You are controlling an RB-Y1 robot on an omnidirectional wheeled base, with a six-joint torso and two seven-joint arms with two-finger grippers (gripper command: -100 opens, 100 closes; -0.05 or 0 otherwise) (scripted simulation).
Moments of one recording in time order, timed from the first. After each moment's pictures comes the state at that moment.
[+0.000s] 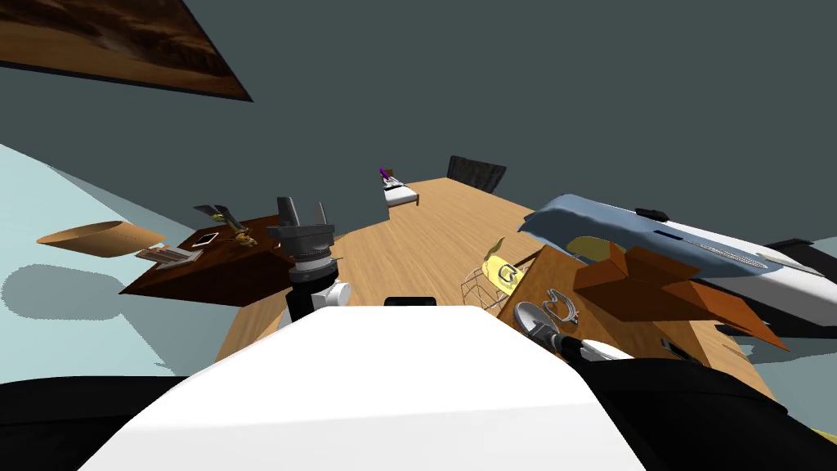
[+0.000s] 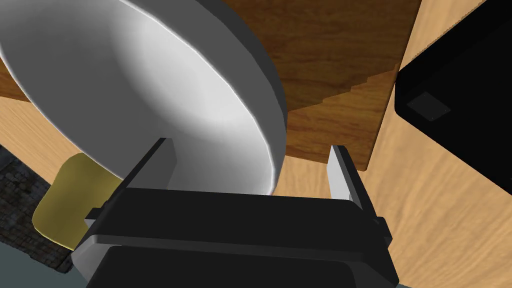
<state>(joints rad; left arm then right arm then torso) 0.48 0.04 -0.02 -2.33 0.02 -0.63 0.17 0.43 -1.12 0.47 -0.80 0.64 -0.44 0.51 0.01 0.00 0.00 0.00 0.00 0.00</state>
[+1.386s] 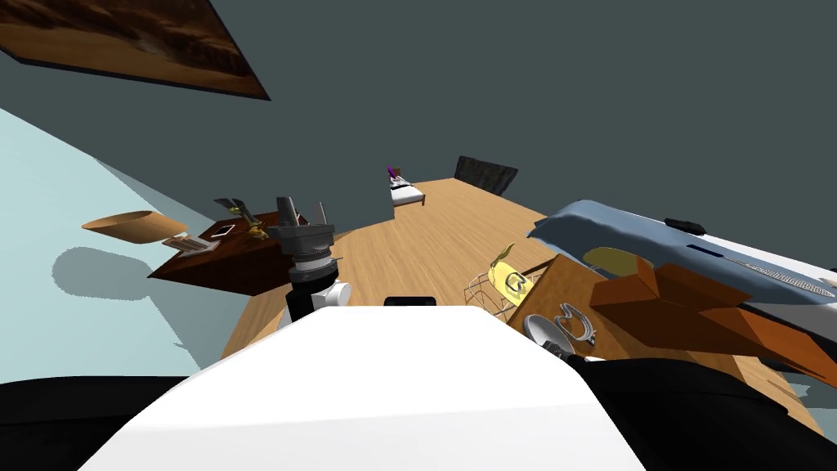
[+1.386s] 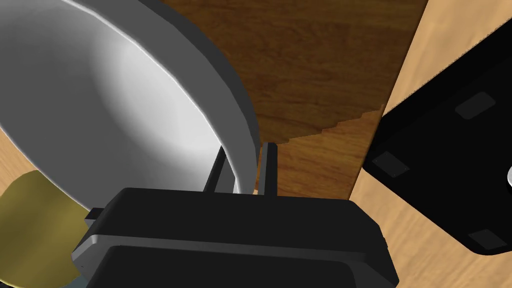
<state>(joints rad) 0.48 0.04 -0.02 -2.33 0.02 -0.63 0.17 0.42 -1.04 0.52 -0.66 0.70 -0.41 0.57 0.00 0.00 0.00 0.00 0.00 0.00</state>
